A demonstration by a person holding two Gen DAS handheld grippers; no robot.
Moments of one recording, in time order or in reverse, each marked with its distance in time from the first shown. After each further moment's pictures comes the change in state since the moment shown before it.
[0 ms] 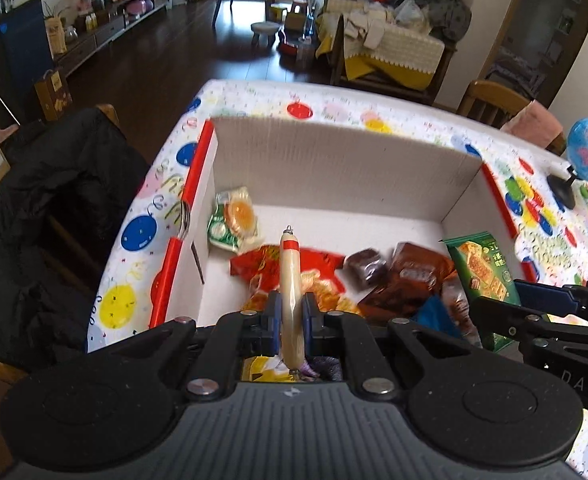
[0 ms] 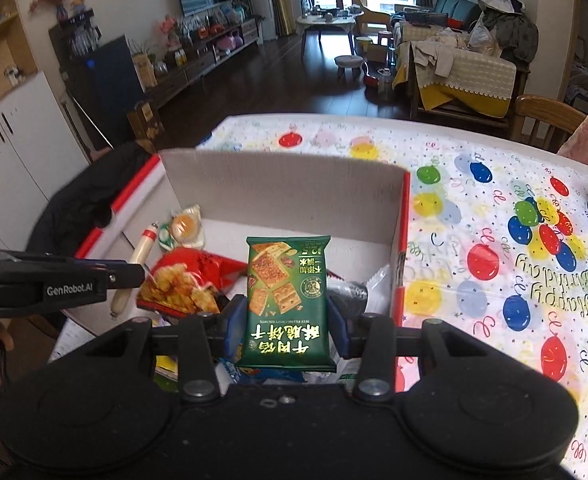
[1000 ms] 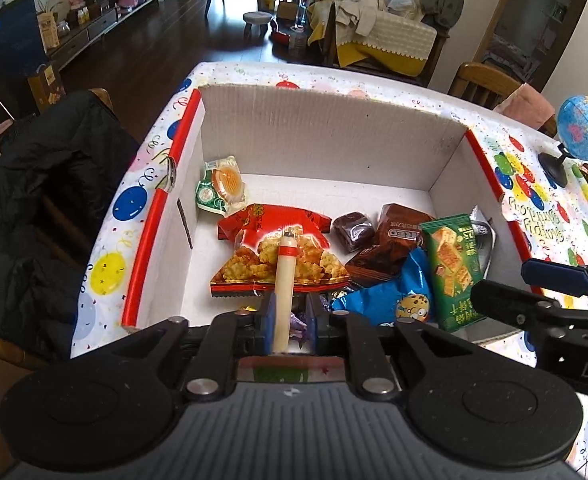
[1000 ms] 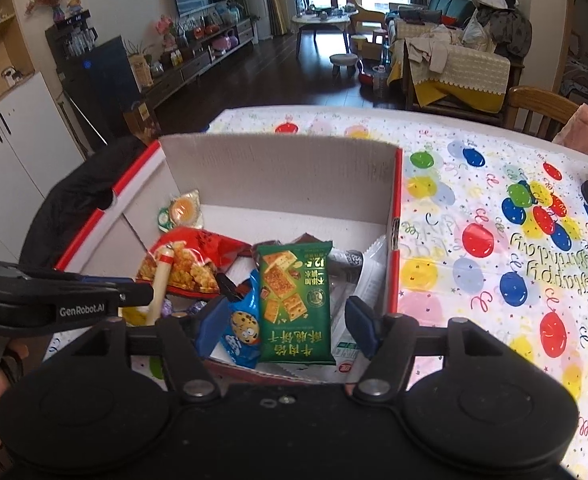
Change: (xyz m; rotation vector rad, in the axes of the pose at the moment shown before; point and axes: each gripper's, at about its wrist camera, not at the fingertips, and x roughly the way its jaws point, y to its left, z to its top) left arm -0.011 -0.011 -0.025 0.013 0.020 -0.015; right arm -0.023 -0.001 -0.019 0.031 -0.030 0.008
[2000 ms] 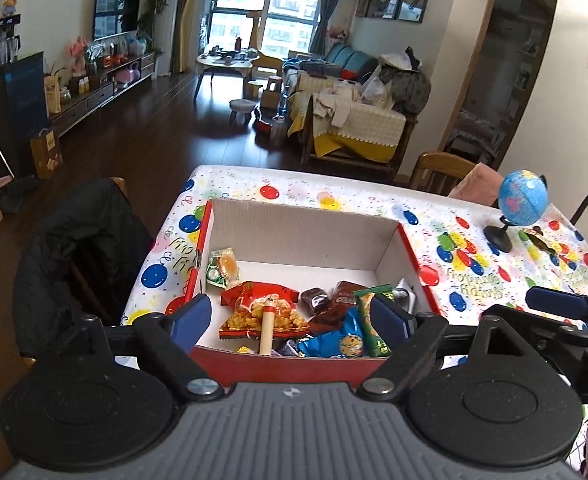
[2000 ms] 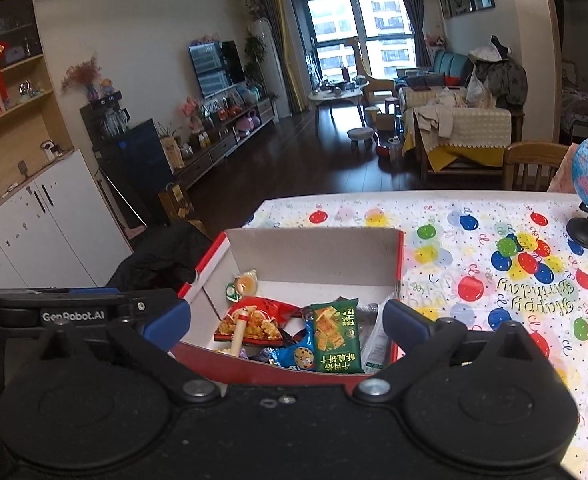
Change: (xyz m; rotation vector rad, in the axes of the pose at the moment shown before) left arm -0.127 0.002 -0.017 0.003 -0.280 -0.072; right arm -0.111 0.014 -0.009 0.046 -0.243 0.094
